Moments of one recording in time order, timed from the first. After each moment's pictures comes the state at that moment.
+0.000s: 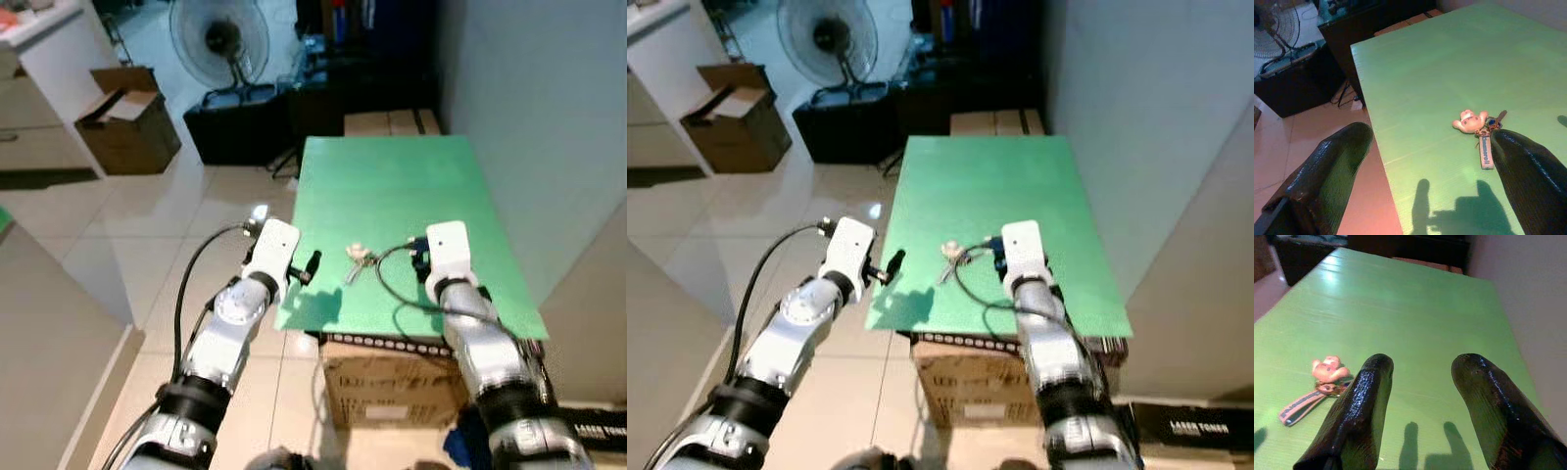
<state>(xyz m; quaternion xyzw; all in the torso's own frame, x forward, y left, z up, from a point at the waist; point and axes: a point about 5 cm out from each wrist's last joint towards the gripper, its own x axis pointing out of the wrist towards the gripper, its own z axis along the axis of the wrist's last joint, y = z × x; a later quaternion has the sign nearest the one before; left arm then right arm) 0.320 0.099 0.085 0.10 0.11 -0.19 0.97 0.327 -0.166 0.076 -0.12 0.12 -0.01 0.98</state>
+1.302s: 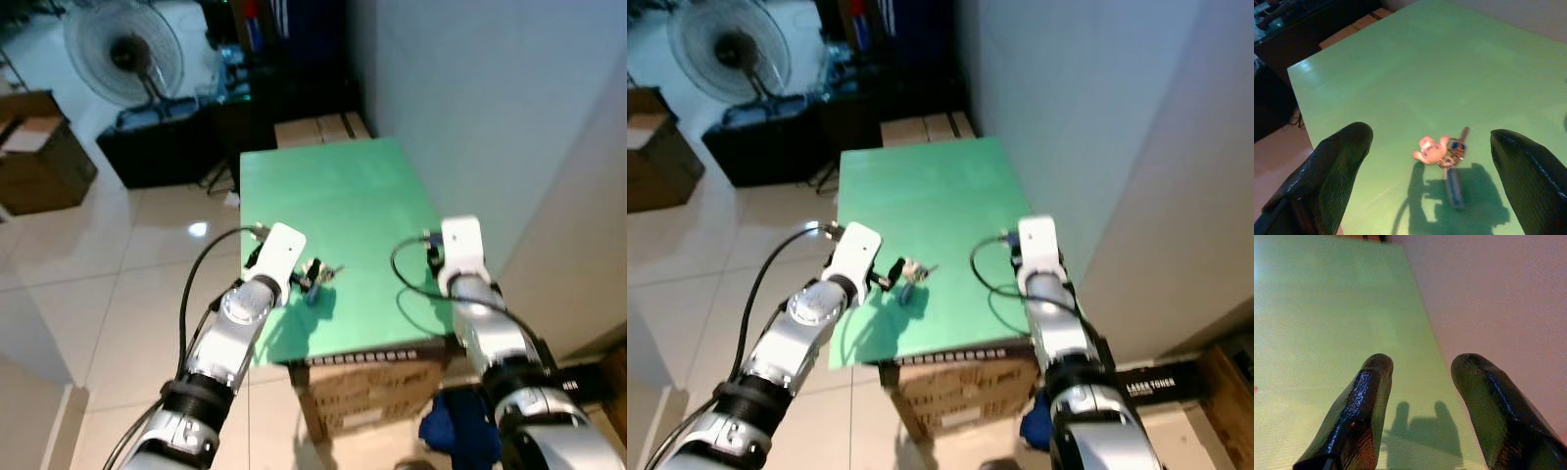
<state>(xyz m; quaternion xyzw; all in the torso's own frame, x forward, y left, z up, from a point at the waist) 0.320 0.098 0.078 0.15 0.14 -0.19 0.96 0.335 -0.179 0.061 -0.11 0.15 -0.04 0.98</state>
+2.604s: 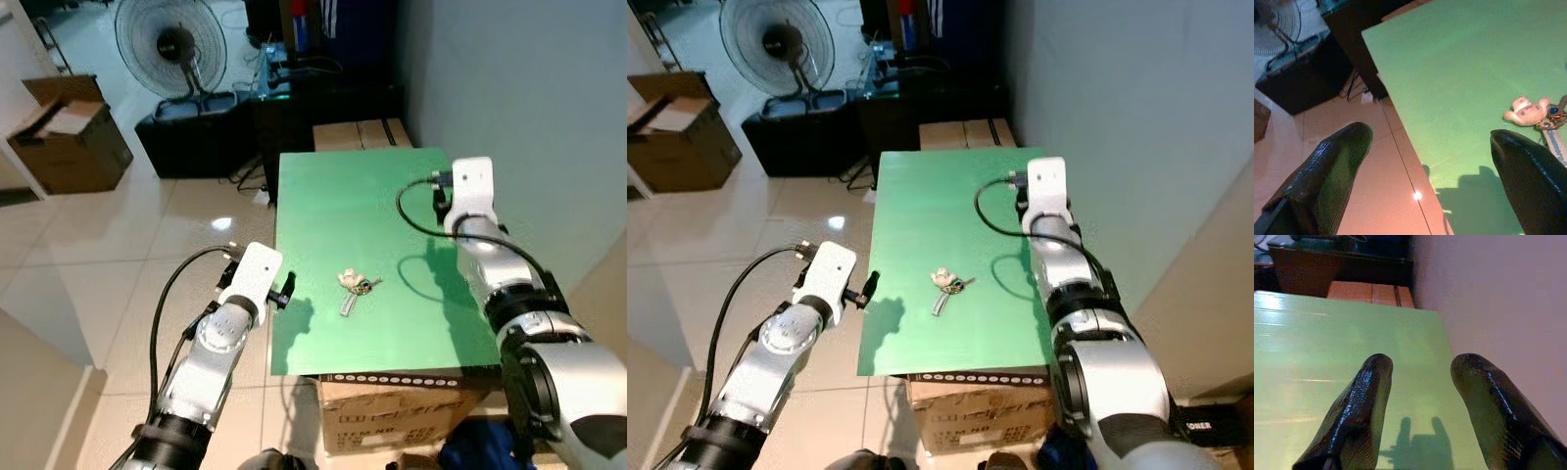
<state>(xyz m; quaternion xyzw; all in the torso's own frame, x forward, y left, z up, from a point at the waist) 0.288 0.125 0.072 0.16 0.15 -0.13 0.97 0.389 -0.182 0.131 -0.10 0.11 -0.05 0.99</state>
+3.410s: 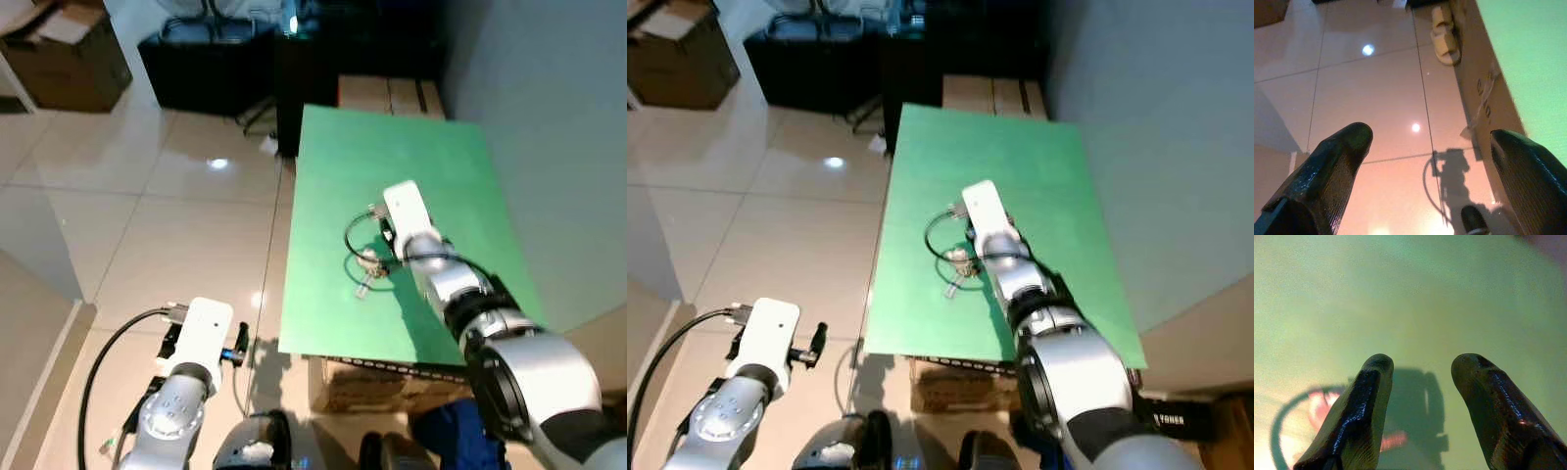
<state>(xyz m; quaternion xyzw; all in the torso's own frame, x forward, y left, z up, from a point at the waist) 0.203 0.162 0.072 0.15 0.22 -0.03 0.96 0.372 -0.131 0.084 -0.17 0.19 0.04 0.96</state>
